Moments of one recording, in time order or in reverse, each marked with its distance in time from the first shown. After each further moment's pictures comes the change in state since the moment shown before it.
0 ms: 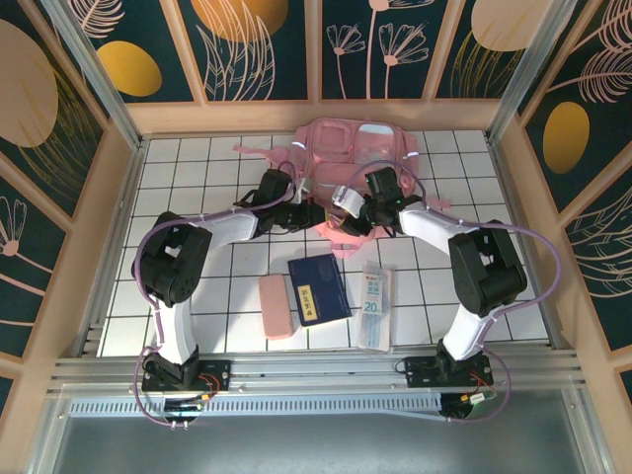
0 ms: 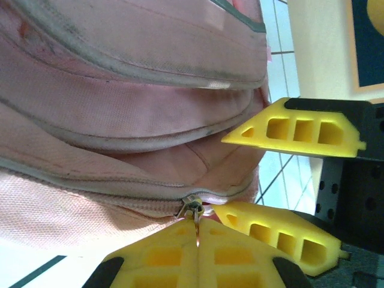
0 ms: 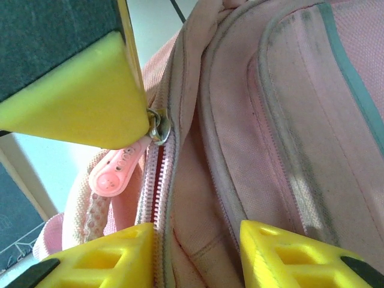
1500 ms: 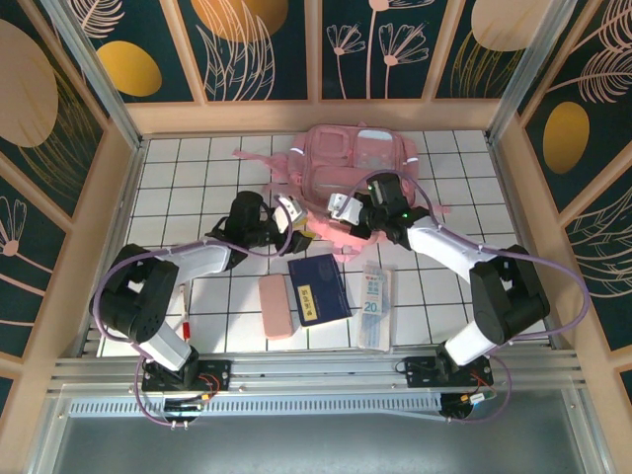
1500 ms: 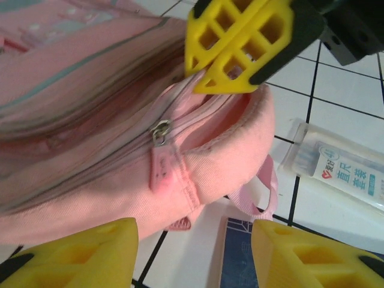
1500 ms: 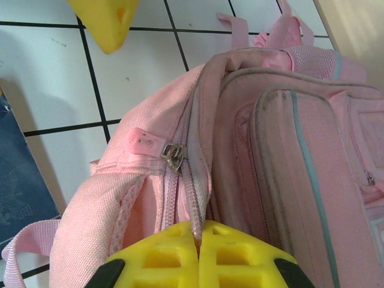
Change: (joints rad) left arm 0.021 -0.306 -0.398 0.267 -0.025 0.998; right arm 0.069 -0.201 -0.112 0.084 0.057 -0.179
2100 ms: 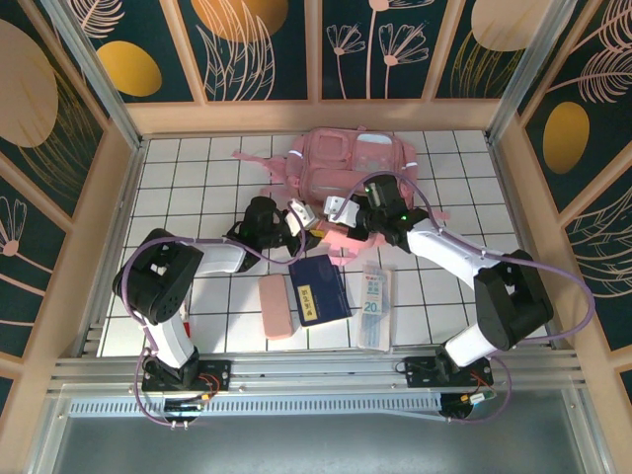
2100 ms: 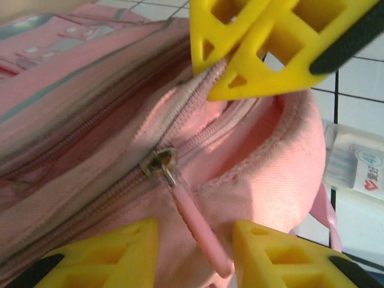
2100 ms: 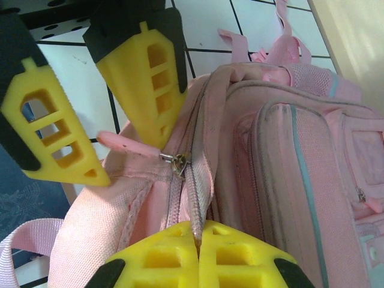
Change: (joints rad) left arm -0.052 0.156 0.027 0.198 -0.071 0.019; right arm 0.032 -0.030 0.000 -0.014 0.000 -0.007
